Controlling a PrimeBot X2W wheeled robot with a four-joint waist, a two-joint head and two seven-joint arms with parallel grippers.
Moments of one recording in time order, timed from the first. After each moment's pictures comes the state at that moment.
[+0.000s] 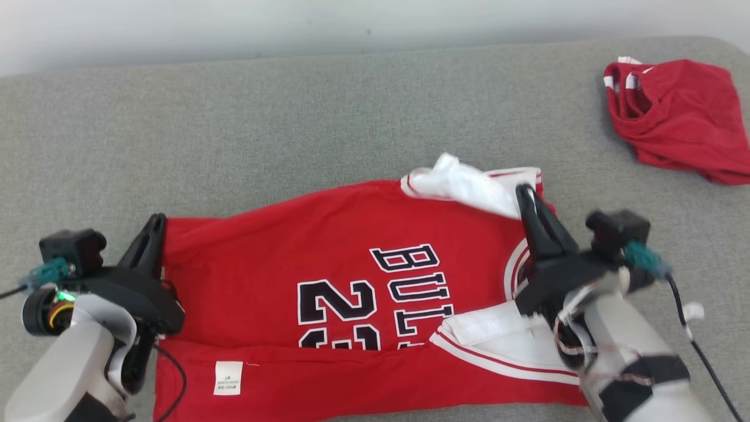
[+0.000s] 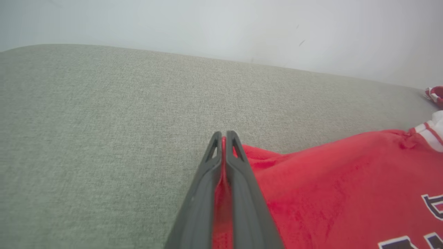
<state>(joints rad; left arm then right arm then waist) -0.67 0.45 -0.56 0.72 -0.90 -0.09 -0.20 -0.61 -0.22 0.30 0.68 0.44 0.13 -0.26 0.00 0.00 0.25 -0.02</state>
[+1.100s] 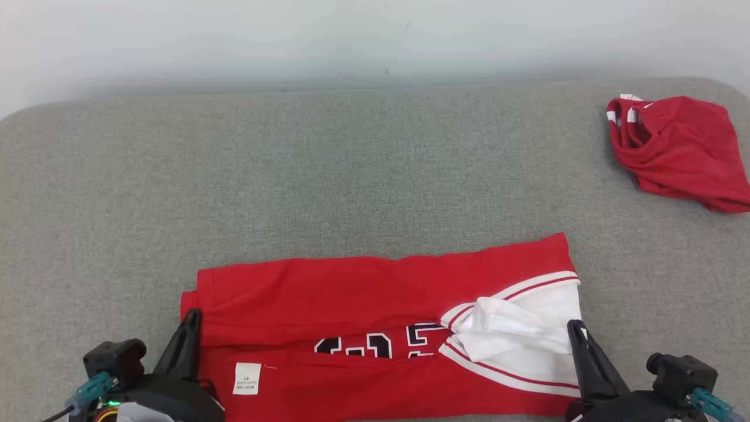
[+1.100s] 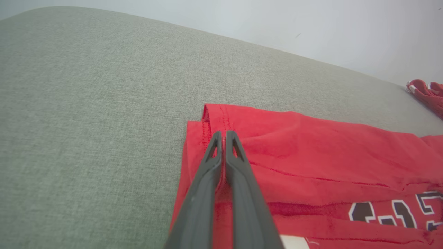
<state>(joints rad) -0.28 0.39 -0.46 0.44 -0.82 0.03 -0.26 0.06 -0.11 -0.02 0.07 0.41 0.13 -0.01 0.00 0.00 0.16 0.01</state>
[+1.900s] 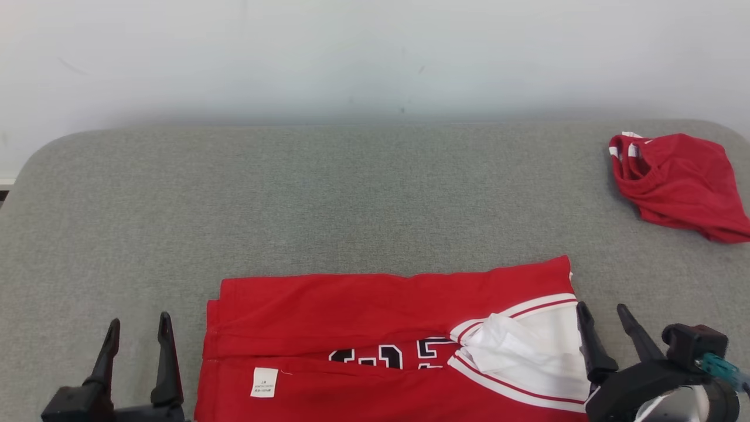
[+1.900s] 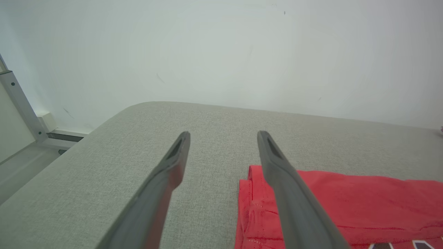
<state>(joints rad) -0.05 0.28 -0.12 0.16 -0.42 0.08 -0.26 -0.04 -0.16 -0.09 0.17 0.32 0.13 0.04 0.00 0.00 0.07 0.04</state>
